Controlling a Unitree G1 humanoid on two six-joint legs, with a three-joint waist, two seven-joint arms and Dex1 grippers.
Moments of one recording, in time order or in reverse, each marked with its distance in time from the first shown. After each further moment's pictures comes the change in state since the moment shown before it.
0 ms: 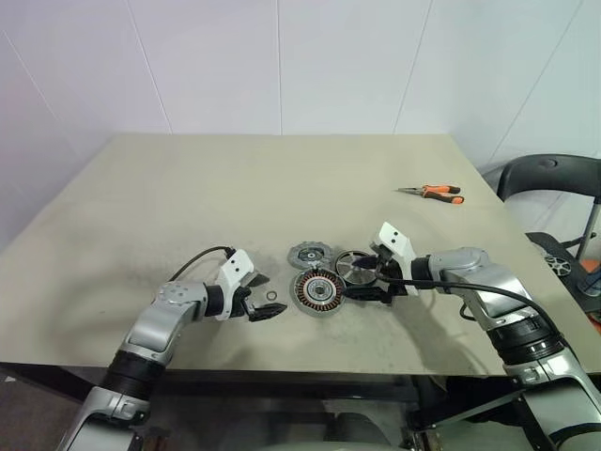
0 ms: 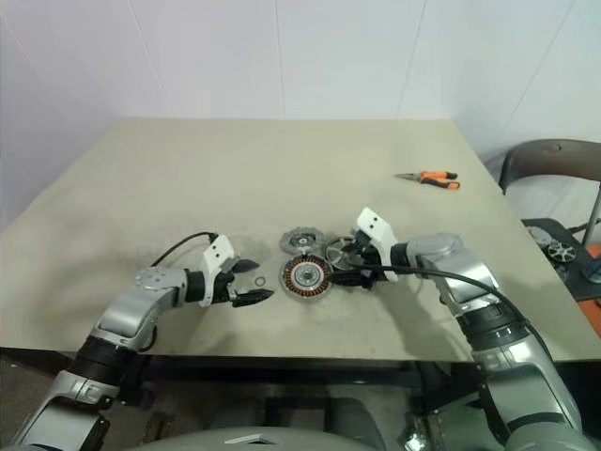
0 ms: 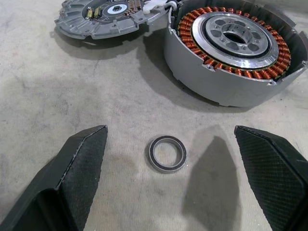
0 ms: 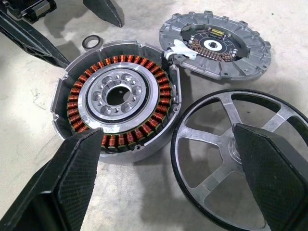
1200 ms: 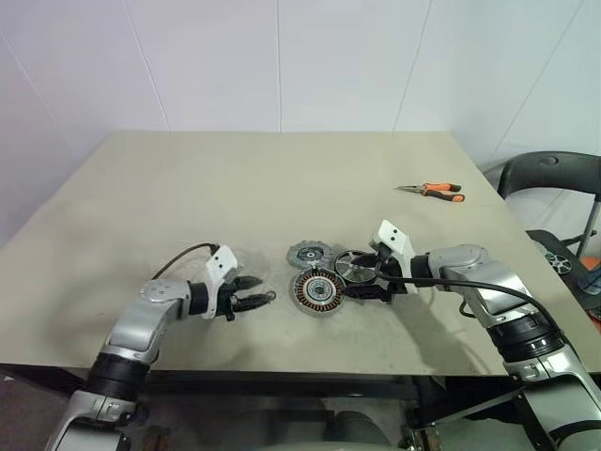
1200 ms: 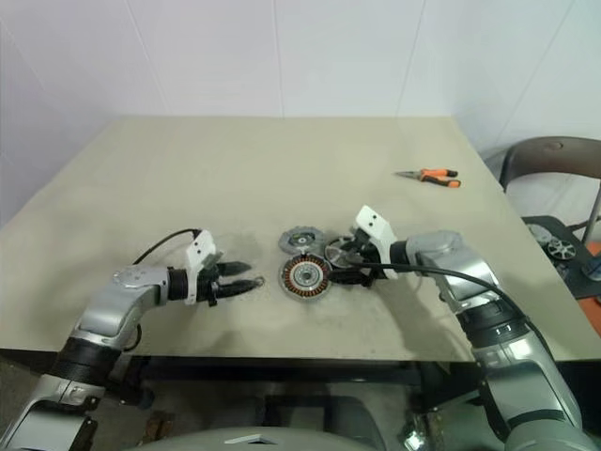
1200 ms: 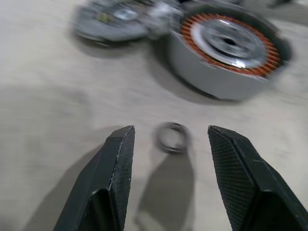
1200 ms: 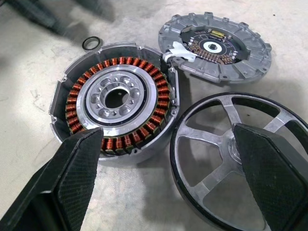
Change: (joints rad) left arm 0.036 0.047 0.058 -0.037 -0.054 -0.006 -0.083; right arm -0.018 -0.002 0.006 0.001 0.007 0.002 0.010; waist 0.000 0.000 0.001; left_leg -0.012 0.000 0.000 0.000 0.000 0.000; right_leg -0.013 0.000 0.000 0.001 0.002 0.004
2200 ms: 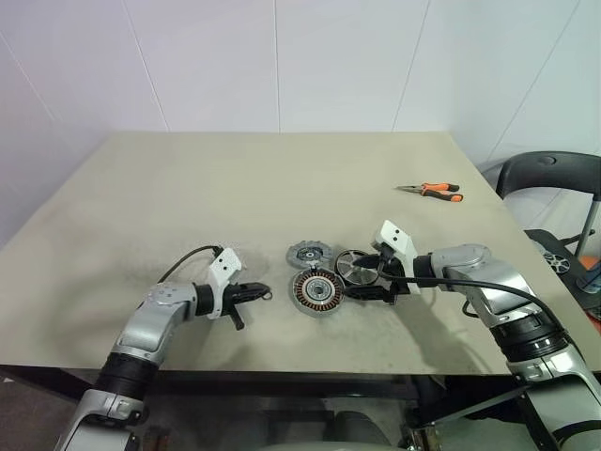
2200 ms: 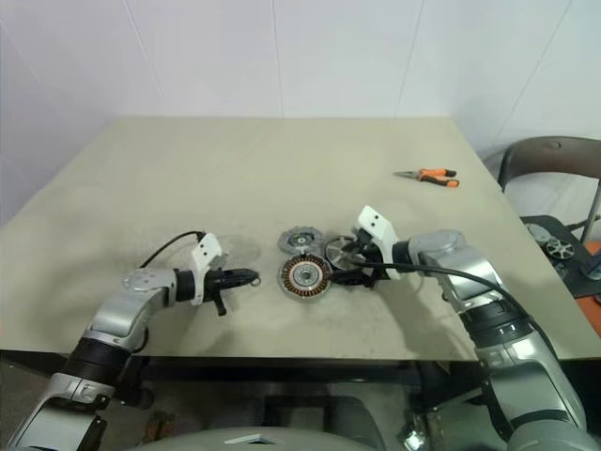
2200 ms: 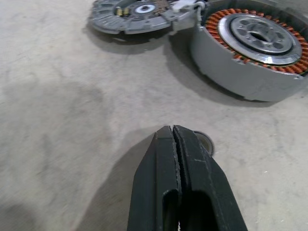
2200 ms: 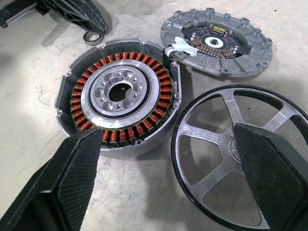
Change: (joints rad) left arm -0.023 -0.037 0.012 0.112 0.041 -0.093 0.063; right arm -0.001 -0.017 0.001 -0.002 0.013 0.006 0.017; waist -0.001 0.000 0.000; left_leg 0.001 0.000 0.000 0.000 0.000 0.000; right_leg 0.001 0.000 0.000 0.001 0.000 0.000
